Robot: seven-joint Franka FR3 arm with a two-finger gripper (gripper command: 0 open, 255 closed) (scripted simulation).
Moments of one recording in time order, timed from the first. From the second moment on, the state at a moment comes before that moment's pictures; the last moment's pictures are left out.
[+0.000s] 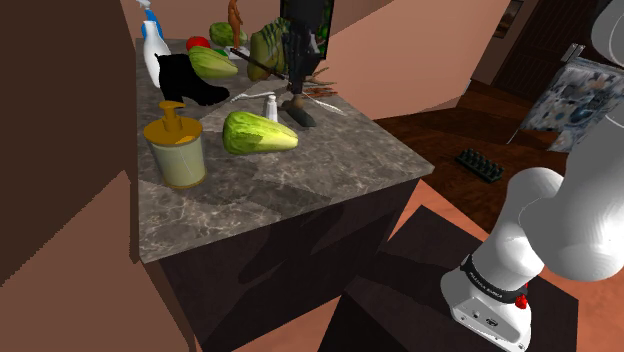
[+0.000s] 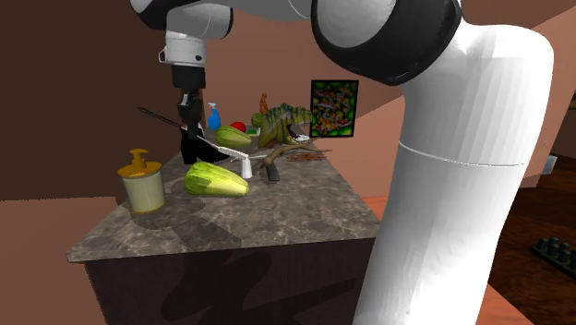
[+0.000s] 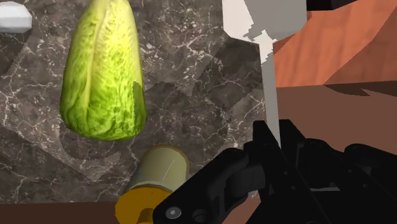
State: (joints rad) arm 0.47 -0.02 -0.06 -1.61 0.05 1.63 -0.84
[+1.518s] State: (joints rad) arm 0.54 0.03 0.01 -1.79 0.04 1.86 -0.71
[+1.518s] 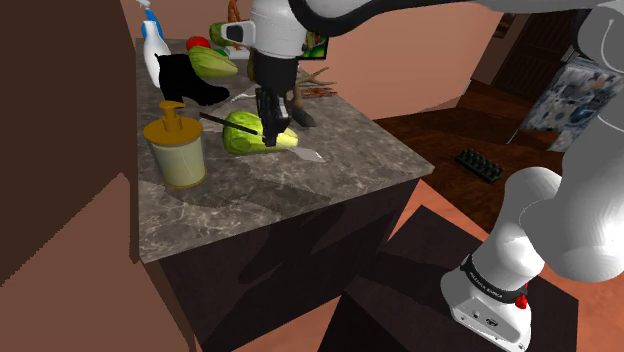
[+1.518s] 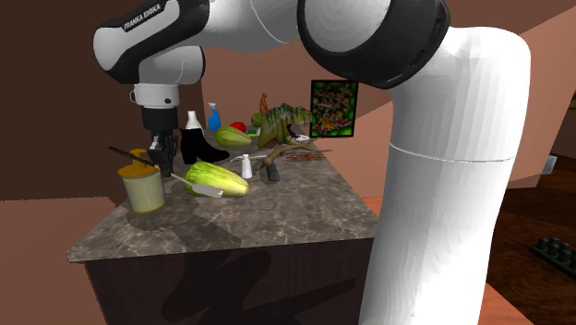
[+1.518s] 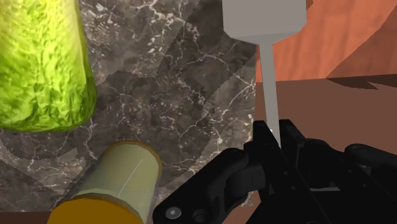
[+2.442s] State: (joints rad) arm 0.54 0.06 0.01 -1.94 0.05 2.05 -0.72
